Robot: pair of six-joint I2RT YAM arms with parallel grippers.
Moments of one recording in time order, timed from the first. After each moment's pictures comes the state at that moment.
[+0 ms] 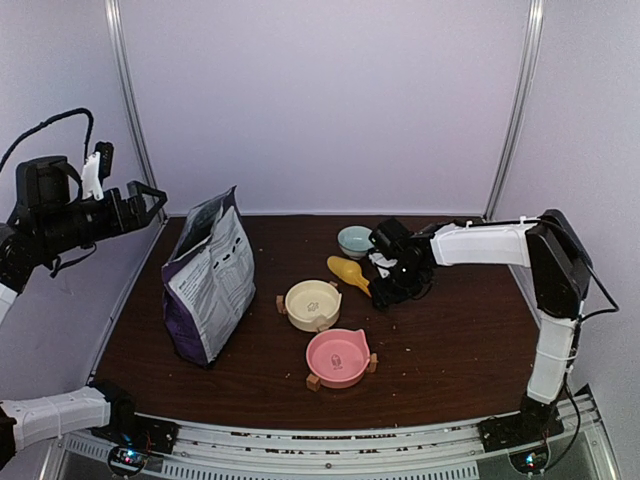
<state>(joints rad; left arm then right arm) -0.37 0.83 1.24 -0.72 0.03 -0.38 0.67 1.91 1.35 -0.63 0.10 0.21</state>
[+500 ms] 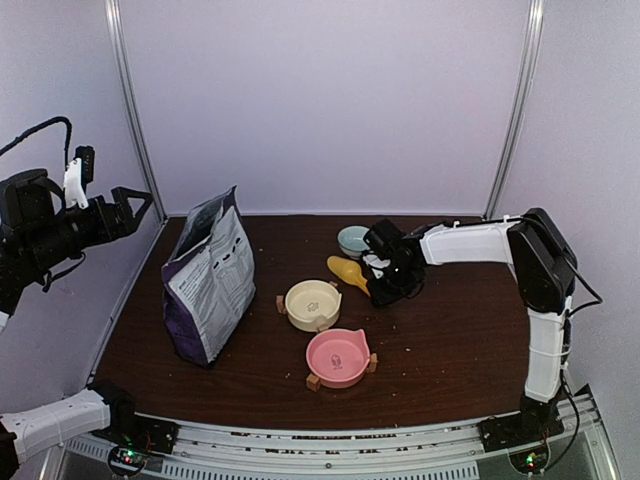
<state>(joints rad) -0.37 0.72 1.18 -0.68 -0.04 -0.36 0.65 2.01 1.42 -0.61 0.10 0.15</state>
